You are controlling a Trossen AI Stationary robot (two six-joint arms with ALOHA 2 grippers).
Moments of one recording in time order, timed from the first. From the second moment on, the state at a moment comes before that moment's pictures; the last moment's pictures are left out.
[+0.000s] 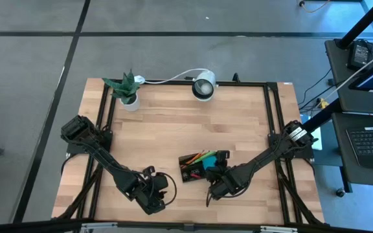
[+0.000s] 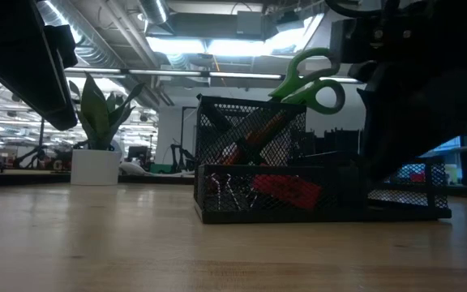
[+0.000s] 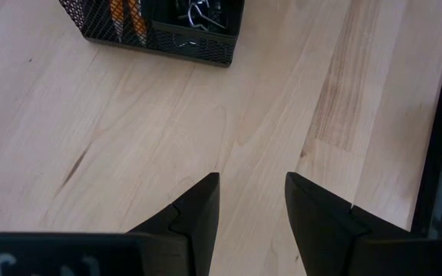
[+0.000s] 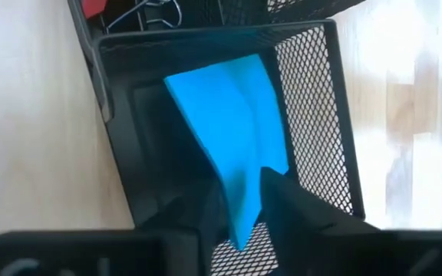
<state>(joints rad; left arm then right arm) -0.72 1.80 1.19 -0.55 -0.43 -1.07 0.59 1.94 1.27 -0.86 0.55 0.54</state>
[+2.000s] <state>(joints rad) -0.55 1.10 1.19 -0.49 -0.53 -0.27 0.58 1.45 1.81 -1.06 0.60 0.18</state>
